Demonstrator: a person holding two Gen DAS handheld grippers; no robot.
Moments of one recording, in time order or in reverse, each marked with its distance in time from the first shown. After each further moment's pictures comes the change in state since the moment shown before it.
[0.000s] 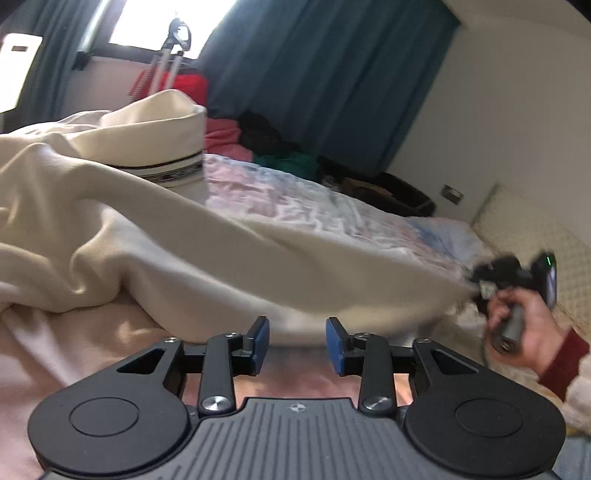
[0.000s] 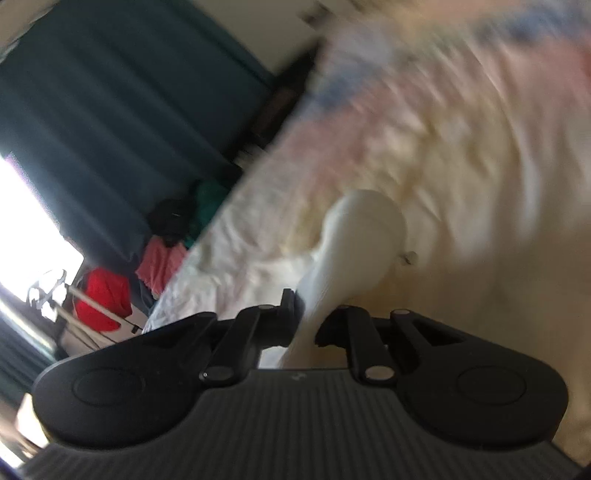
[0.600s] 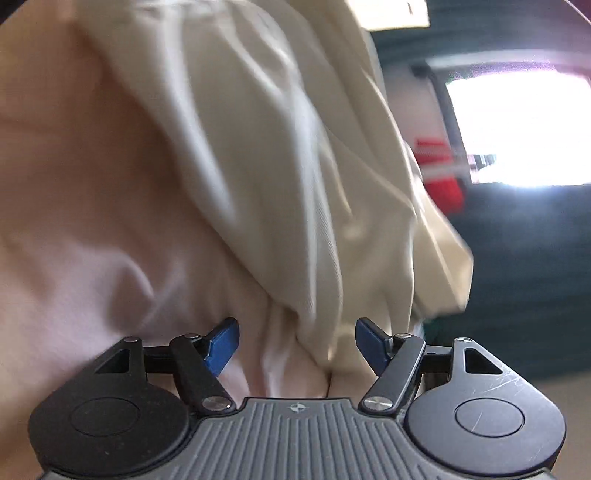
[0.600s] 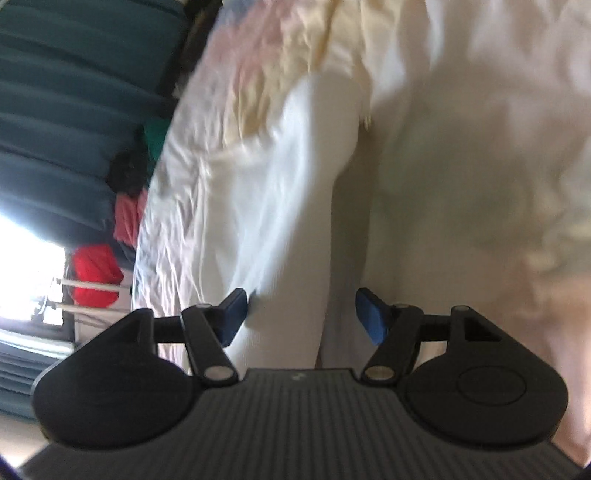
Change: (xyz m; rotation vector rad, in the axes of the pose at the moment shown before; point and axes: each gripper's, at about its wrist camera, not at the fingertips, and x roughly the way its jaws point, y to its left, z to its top) left arm -0.080 0.182 -0.013 -1.177 -0.174 0.217; right arm -0.003 -0.008 -0.043 0.233 0.306 -0.068
